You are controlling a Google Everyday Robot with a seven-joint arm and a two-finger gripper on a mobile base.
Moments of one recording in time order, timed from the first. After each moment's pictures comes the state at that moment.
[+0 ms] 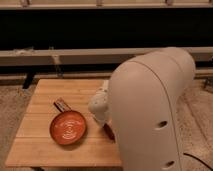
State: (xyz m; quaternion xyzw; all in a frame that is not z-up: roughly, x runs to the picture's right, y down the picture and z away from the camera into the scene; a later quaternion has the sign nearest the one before) arm -0.024 0.199 0.835 -0.28 0.12 0.37 0.88
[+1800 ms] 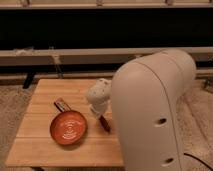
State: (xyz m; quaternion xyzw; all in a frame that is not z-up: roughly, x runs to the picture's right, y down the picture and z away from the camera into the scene) arm -0.045 0.153 0.850 -0.29 0.08 0.36 0.88
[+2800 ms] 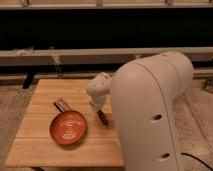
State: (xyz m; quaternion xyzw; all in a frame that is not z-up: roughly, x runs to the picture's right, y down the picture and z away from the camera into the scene) arm -0.060 0.119 0.866 -0.29 0.06 0.37 0.88
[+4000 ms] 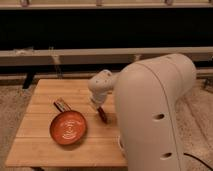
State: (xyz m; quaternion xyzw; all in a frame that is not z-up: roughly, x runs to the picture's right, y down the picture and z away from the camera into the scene) arm -0.056 0.104 0.871 -0.29 0.04 0.36 0.89
